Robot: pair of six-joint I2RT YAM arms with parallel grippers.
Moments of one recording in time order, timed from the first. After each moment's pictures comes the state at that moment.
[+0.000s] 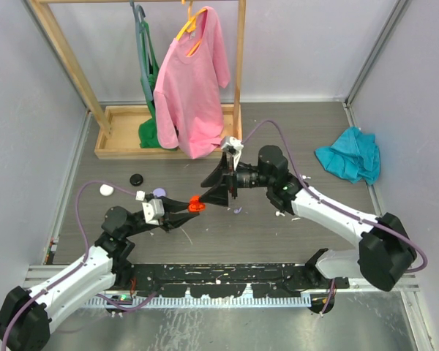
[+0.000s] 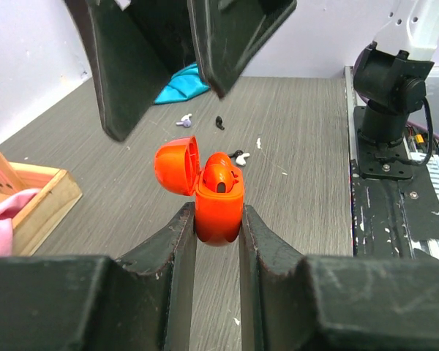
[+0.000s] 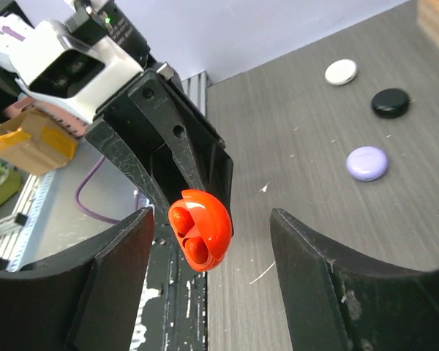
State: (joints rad) left arm -0.60 0.63 0.14 0.72 0.69 -0.01; right arm 0.70 1.25 0.80 0.42 -0.85 0.38
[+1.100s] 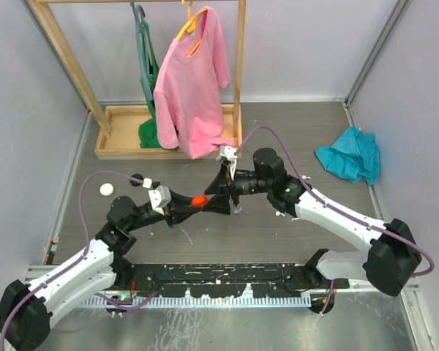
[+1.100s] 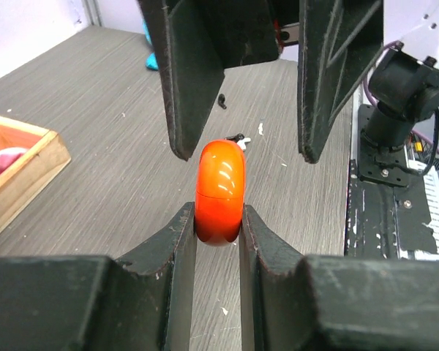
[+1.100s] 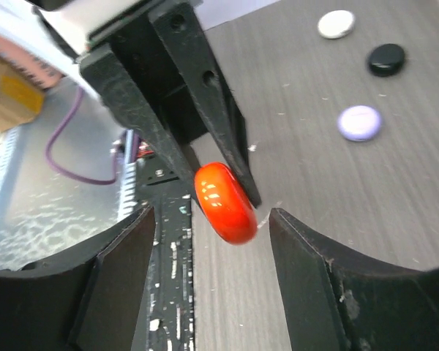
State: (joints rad) left arm -0.60 0.71 0.23 0.58 0.65 -0.05; right arm 0.75 1.25 0.86 0.13 -0.85 0.17
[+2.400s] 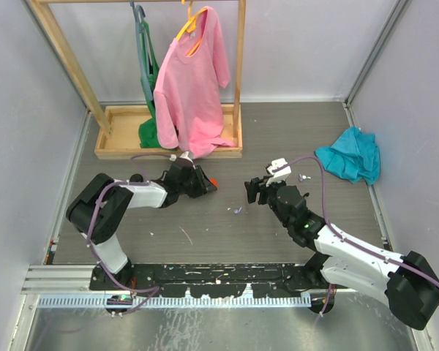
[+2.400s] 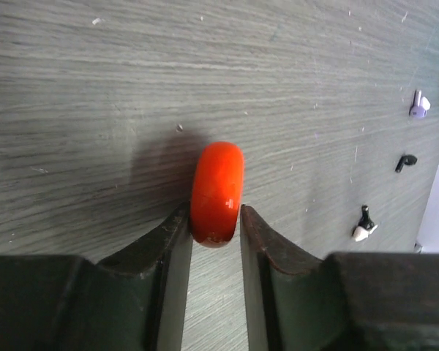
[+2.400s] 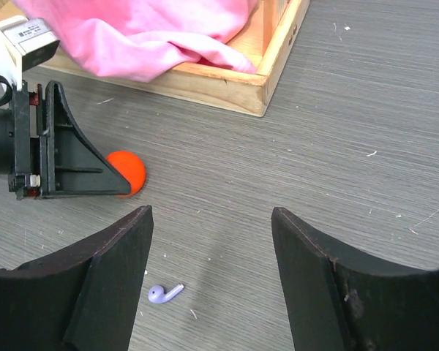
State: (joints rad) left arm -0.60 1.73 0.75 0.31 0.14 -0.93; right arm 0.75 0.90 0.36 0.34 0.34 0.19
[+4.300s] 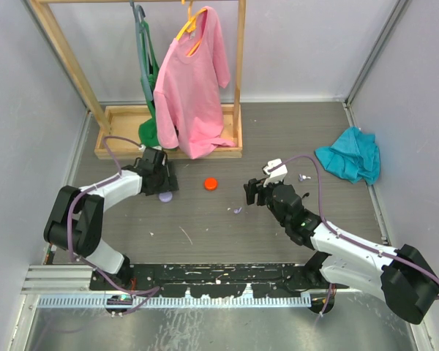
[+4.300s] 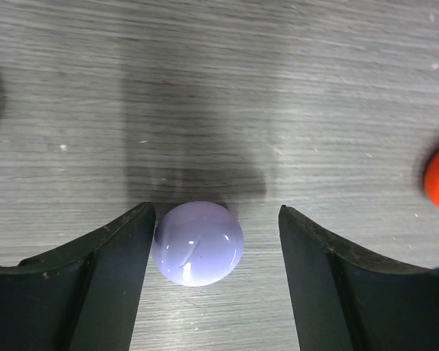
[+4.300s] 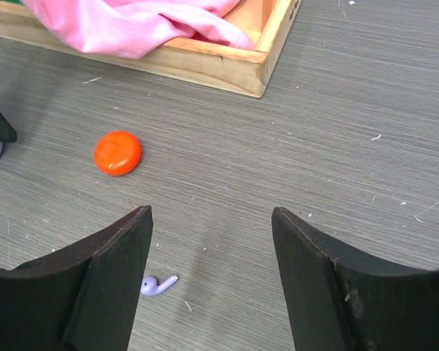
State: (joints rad) left arm -0.35 1.55 0.84 -0.30 -0.10 -0.51; right arm 0.75 0.96 0.36 0.34 0.34 0.19
